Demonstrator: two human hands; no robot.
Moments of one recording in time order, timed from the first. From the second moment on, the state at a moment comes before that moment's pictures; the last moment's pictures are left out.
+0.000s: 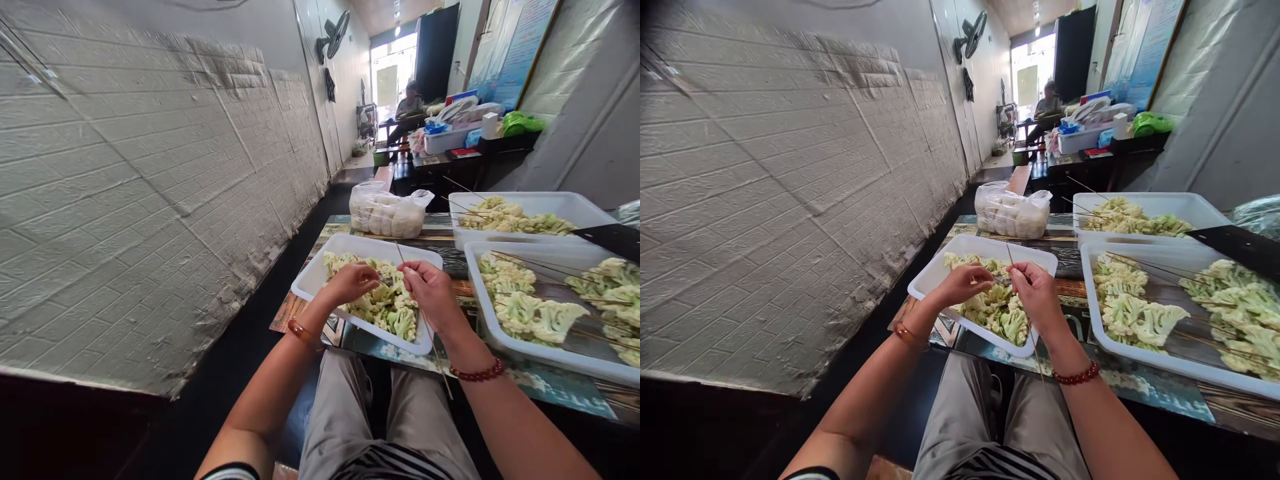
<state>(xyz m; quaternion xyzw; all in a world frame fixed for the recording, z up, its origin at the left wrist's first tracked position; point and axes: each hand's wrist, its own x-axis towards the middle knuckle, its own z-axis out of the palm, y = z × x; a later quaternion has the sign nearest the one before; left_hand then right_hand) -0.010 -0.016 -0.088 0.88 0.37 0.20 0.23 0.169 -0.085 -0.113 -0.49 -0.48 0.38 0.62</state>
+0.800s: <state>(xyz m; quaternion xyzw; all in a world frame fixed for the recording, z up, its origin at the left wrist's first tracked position) -0.016 -0.022 -0.089 0.52 0.28 0.40 0.70 0.165 -0.089 -0.116 -0.52 -0.52 0.34 0.59</state>
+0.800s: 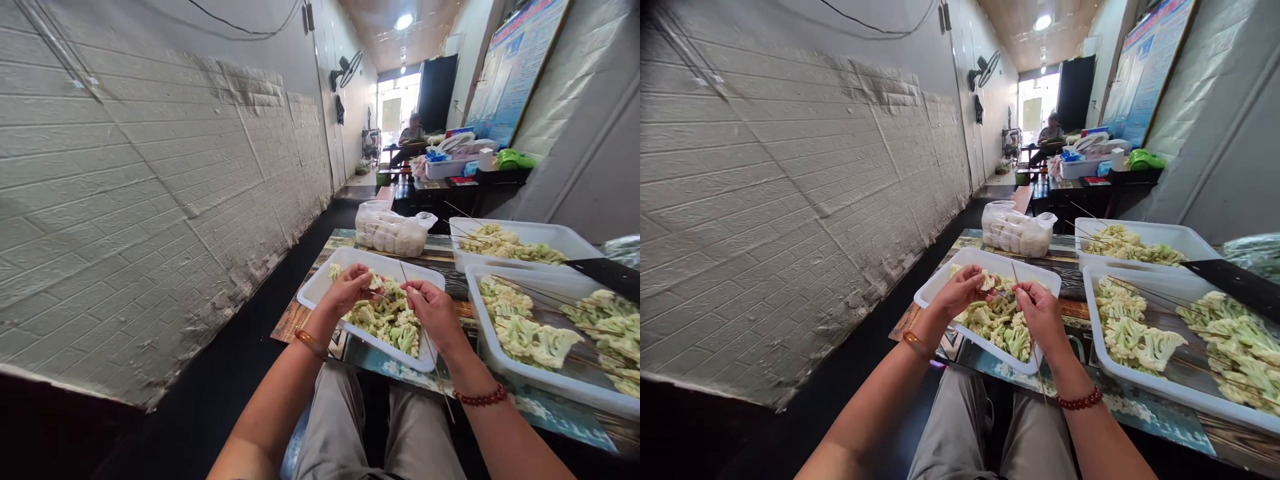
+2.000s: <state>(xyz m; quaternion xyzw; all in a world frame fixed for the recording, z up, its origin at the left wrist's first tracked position) -0.027 -0.029 -0.092 0.46 0.26 0.48 0.70 0.140 -0.092 -0.106 -0.50 -0.60 0.34 0.52</state>
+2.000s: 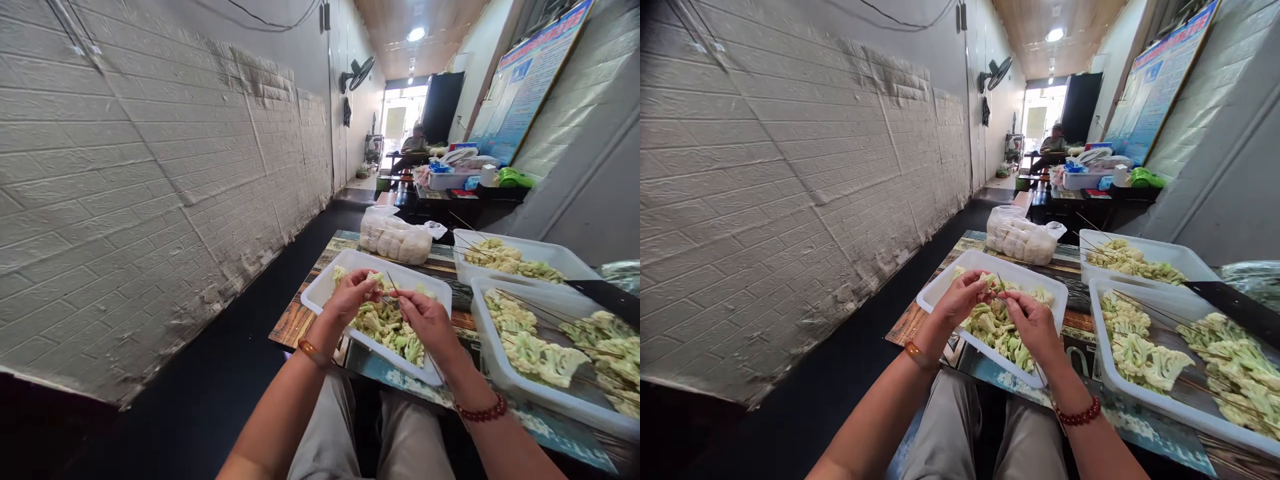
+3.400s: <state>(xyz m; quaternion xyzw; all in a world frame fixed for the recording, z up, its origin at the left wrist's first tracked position) -0.015 -0.029 -0.090 0.55 0.32 0.50 0.59 0.142 -0.094 -0.109 -0.48 -0.69 0.25 0.49</state>
